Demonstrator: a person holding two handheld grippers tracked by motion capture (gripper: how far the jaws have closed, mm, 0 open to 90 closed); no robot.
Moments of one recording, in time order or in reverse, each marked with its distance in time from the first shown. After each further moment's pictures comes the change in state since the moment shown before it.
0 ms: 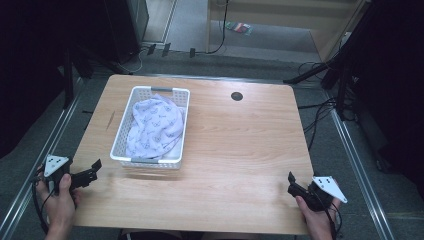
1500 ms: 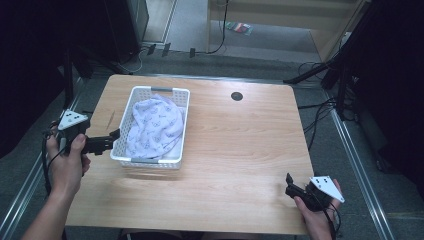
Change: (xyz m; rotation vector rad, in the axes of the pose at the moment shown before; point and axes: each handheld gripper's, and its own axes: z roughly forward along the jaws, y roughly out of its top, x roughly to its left) left arm -0.078 0.135 -0.002 0.076 -0.140 0.166; right arm 0.004 0.000 0.000 0.012 -0.010 -0.033
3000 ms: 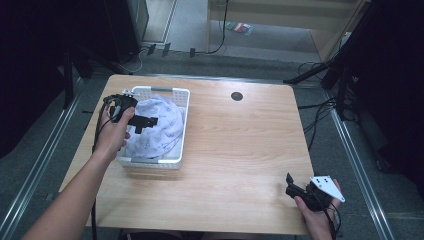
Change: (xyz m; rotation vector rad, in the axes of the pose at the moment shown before) left arm -0.041 0.046 0.117 0.335 -0.086 0.005; right arm -0.001 0.000 0.000 0.006 0.006 0.010
